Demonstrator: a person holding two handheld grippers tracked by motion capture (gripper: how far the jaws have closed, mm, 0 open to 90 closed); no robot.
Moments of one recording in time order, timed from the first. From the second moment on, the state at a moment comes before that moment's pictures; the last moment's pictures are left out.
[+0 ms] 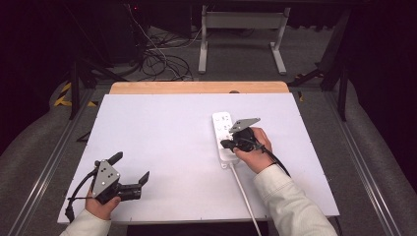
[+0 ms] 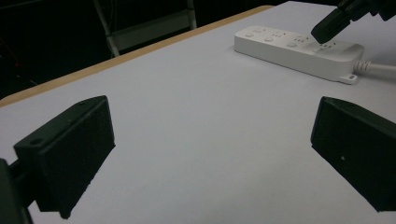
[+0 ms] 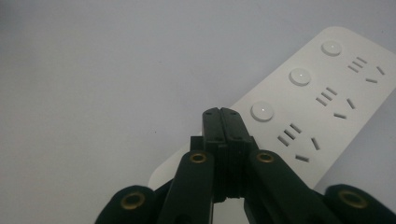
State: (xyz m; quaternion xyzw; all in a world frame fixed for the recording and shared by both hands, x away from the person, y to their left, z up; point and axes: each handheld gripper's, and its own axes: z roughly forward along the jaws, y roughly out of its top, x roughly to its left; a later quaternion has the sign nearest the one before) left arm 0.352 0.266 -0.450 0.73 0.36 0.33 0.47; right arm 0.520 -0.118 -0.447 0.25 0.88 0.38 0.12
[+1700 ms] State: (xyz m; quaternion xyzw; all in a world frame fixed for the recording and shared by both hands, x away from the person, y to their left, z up) left arm 0.352 0.265 -0.450 0.73 0.36 0.34 0.47; right arm 0.519 -0.113 -0.456 0.27 0.89 0.36 0.12
